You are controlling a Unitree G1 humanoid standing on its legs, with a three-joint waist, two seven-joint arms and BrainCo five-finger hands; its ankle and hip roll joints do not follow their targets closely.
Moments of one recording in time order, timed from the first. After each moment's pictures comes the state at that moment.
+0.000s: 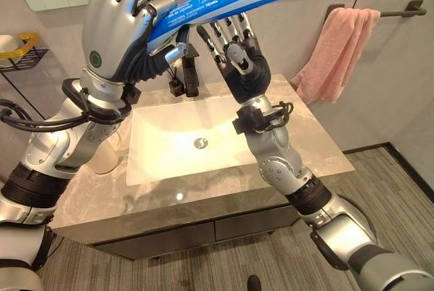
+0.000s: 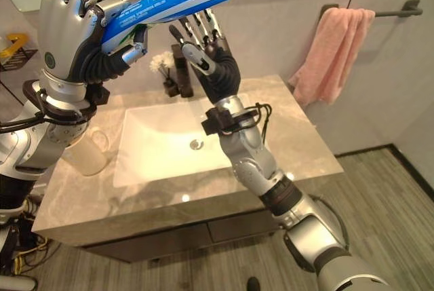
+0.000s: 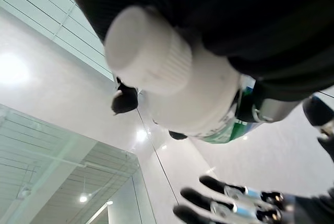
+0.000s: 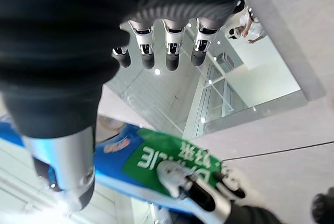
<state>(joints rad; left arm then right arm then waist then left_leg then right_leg) -0.75 0.95 -0.30 -0.12 0.68 -0.21 0.66 -0.81 -0.23 0.54 0.03 0.99 -0.37 -0.08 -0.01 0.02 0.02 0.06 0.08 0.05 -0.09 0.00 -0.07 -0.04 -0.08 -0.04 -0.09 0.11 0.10</state>
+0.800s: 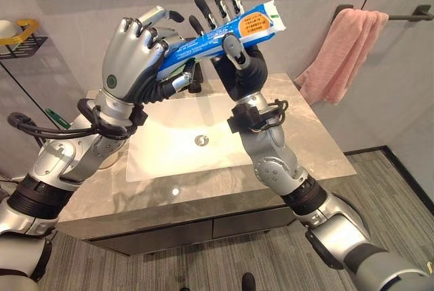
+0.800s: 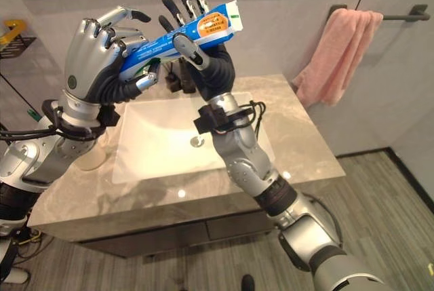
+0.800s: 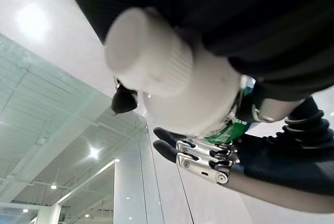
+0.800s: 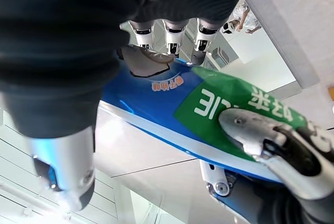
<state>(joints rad) -0.65 0.94 -0.33 -0.12 0.62 -0.27 0.57 -0.81 -0.18 0.54 0.01 0.98 -0.37 -0.11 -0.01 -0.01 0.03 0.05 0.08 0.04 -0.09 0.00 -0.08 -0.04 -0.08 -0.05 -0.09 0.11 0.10</state>
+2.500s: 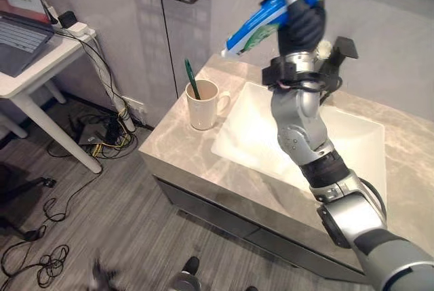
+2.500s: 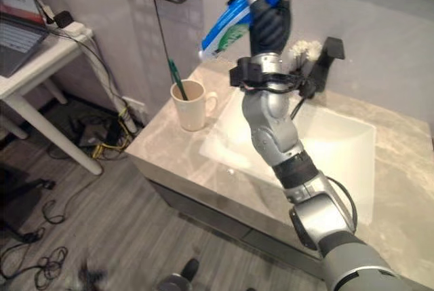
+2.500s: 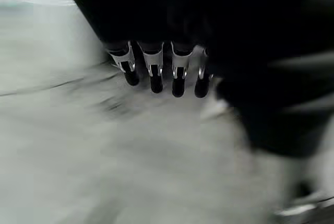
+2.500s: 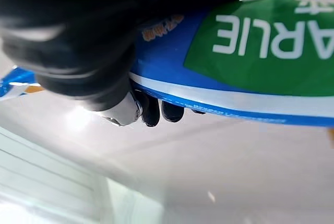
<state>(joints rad) 0.15 0.29 -0.09 1.15 -0.05 -0.13 0.49 -0.97 -0.28 0.38 0.17 0.75 -0.41 -0.35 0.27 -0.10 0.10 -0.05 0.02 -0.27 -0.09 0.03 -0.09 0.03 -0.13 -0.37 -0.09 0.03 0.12</state>
